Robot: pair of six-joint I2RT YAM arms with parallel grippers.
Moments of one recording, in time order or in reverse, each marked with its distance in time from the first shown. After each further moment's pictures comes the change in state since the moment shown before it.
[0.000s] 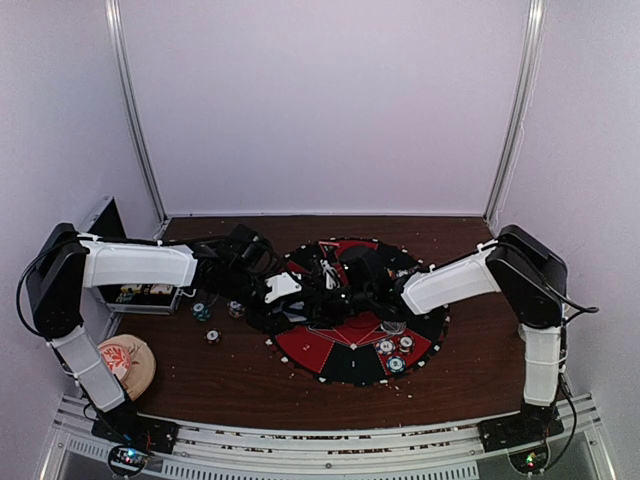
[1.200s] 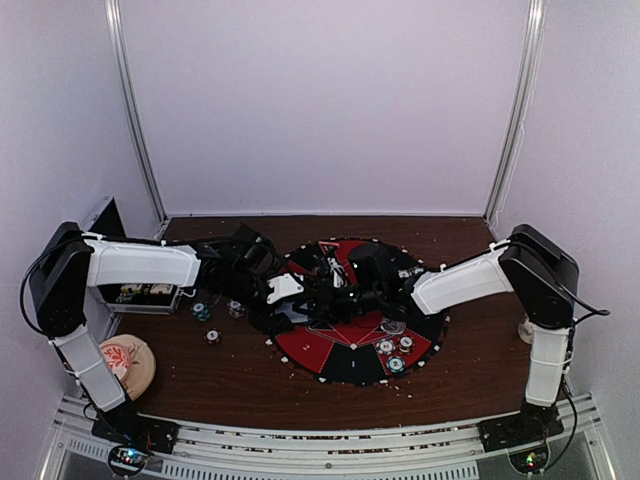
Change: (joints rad) left arm -0.002 0.020 0.010 0.005 -0.005 0.002; right arm -0.016 -0.064 -0.065 0.015 0.009 -0.001
